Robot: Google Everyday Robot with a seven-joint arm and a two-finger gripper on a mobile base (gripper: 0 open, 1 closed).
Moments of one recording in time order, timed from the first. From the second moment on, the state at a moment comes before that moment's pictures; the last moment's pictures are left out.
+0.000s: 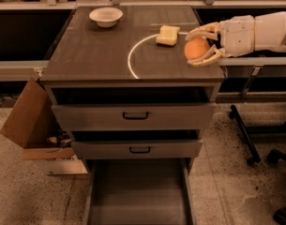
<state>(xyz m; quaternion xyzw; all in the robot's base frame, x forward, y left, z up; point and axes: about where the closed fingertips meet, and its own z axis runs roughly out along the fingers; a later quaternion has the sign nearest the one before) 0.647 -0.154 0.937 -0.70 0.41 0.11 0.57</state>
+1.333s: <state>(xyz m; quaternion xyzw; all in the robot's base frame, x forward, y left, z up) 0.736 -0.105 0.932 -0.62 0.50 0.18 0.58</state>
